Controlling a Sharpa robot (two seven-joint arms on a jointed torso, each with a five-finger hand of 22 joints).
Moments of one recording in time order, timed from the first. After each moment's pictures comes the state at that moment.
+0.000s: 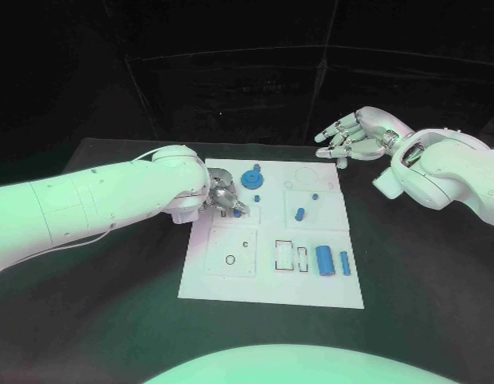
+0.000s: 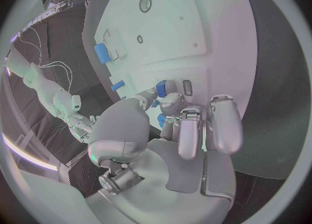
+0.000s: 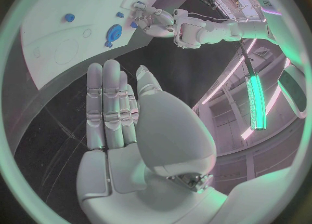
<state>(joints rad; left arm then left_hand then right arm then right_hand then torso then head) 1.29 -0.59 -0.14 1.31 -1.03 0.16 -0.52 0.94 -0.02 0.37 0.14 0.20 0.86 0.02 0.81 0.54 1.29 -0.04 1.17 0.99 1.47 -0.10 1.56 1.31 0.08 1.47 0.01 1.35 1.21 1.31 -0.87 -0.06 1.45 -0.84 -0.26 0.10 1.51 -0.02 -0.11 0.18 0.26 0.91 0.16 0.14 0.07 1.16 0.07 0.42 0.54 1.39 0.00 0.51 0.58 0.18 1.05 0.11 0.76 0.52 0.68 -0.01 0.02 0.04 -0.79</state>
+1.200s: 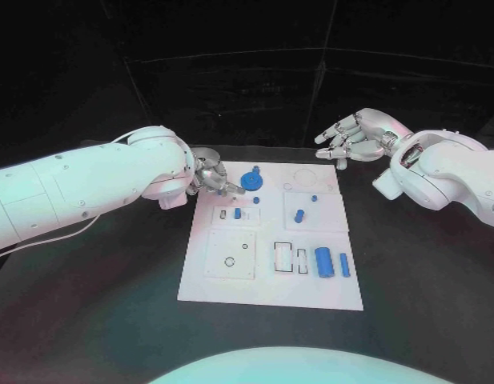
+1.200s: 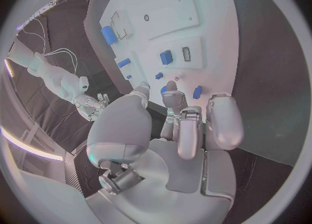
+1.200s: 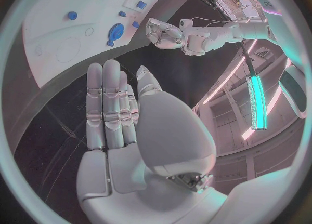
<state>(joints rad) 1.35 -0.68 -0.08 1.36 -1.01 0.12 -0.51 1.02 -0.05 0.06 0.24 0.05 0.81 0.04 0.80 0.52 1.22 -0.03 1.09 0.85 1.47 -0.10 1.56 1.31 0.08 1.46 0.01 1.29 1.14 1.31 -0.87 -0.06 1.43 -0.84 -0.26 0.10 1.51 -0.02 -0.11 0.19 0.26 0.91 0.16 0.14 0.07 1.16 0.07 0.42 0.54 1.39 0.00 0.50 0.58 0.18 1.05 0.11 0.76 0.52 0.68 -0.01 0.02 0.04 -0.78</state>
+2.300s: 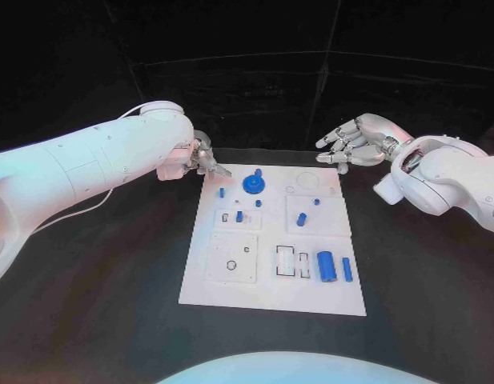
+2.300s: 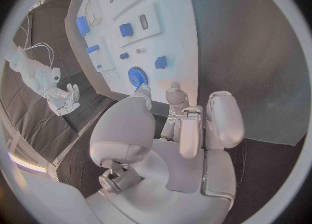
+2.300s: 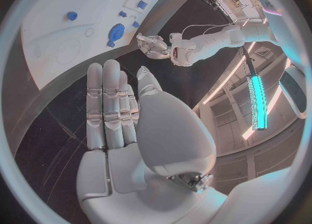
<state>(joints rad) 1.37 -0.47 -0.08 0.92 -1.08 0.33 -0.50 1.04 0.00 -0.06 0.29 0.05 0.80 0.08 0.69 0.40 1.20 0.00 1.09 0.83 1.47 -0.07 1.56 1.31 0.08 1.45 0.03 1.29 1.15 1.31 -0.85 -0.06 1.42 -0.84 -0.26 0.10 1.50 -0.01 -0.12 0.19 0.26 0.91 0.16 0.14 0.07 1.16 0.07 0.42 0.54 1.39 0.00 0.50 0.58 0.18 1.05 0.11 0.76 0.52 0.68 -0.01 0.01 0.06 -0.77</state>
